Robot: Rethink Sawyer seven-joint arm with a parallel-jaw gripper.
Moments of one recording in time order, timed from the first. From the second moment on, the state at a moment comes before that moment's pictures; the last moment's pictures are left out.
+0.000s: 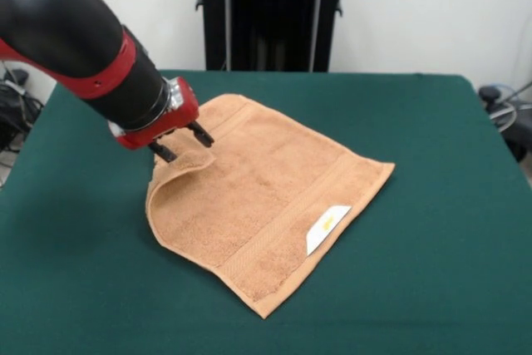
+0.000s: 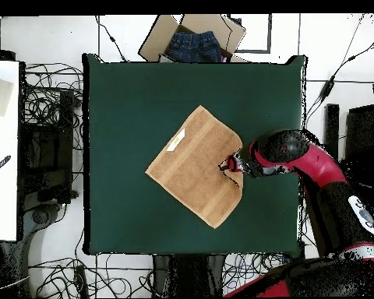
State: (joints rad) arm -0.82 -0.34 0.40 1.42 -0.20 1.07 1.08
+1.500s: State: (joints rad) arm -0.80 -0.38 0.40 1.42 -0.27 1.07 1.08
